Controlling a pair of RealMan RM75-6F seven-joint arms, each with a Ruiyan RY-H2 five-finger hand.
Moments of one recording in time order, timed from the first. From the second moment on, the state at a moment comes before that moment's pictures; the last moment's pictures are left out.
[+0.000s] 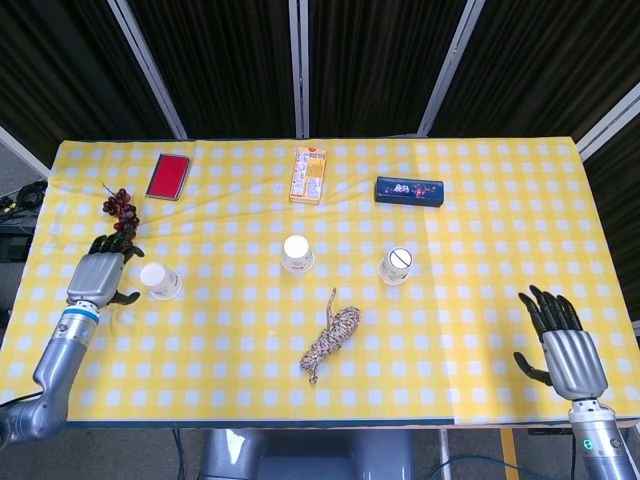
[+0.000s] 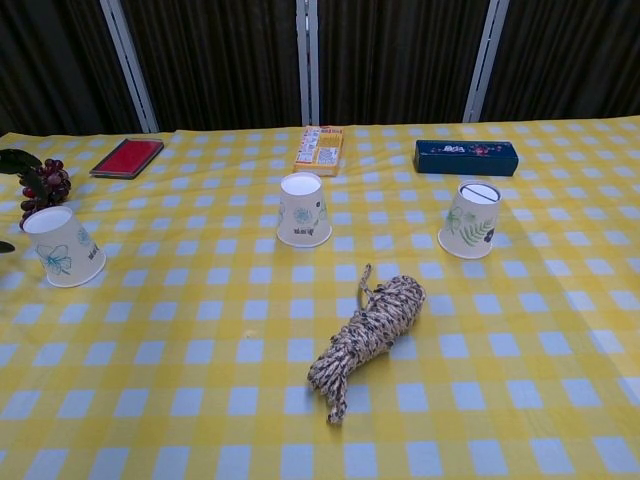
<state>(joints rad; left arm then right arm) -0.52 -1.32 -0.19 -1.45 0.97 0.91 0.34 0.12 -1.23 0.04 -1.48 -1.54 1.43 0.01</state>
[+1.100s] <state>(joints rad) -0.63 -1.35 -0.25 -1.47 0.98 0.92 0.29 0.13 -1.22 0.05 -1.47 -1.50 1.40 0.02</state>
